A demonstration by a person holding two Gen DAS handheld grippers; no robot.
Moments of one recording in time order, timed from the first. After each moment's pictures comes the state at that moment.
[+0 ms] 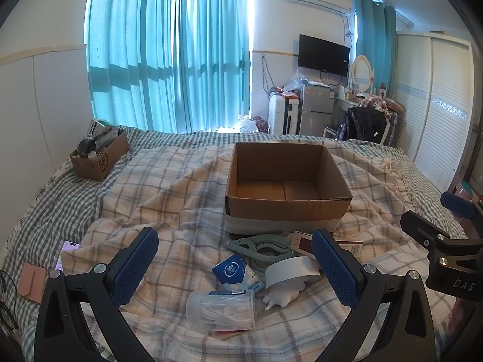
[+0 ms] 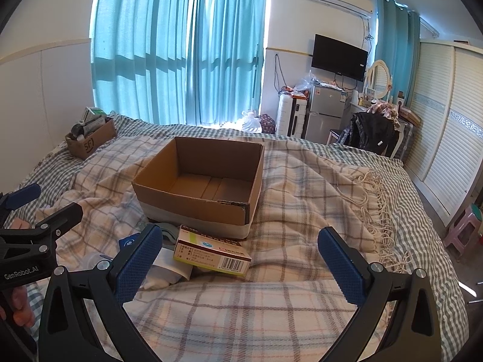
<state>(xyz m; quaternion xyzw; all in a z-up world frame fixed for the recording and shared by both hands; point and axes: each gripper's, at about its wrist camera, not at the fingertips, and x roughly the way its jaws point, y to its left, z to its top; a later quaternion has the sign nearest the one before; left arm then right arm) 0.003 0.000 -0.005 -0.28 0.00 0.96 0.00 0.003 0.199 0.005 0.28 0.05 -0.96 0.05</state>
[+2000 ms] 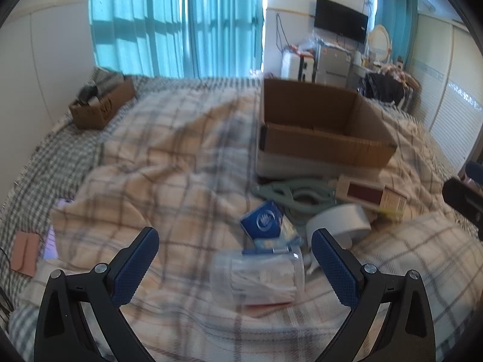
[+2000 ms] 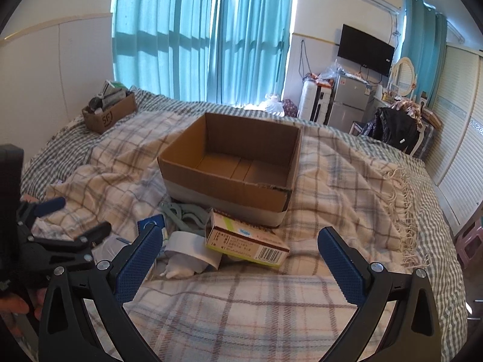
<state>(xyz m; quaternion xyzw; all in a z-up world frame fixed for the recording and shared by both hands) -0.024 -0.039 -0.078 -0.40 -0.01 0.92 -0.01 -0.013 0.160 -0.020 0.33 0.08 -0.94 0.10</state>
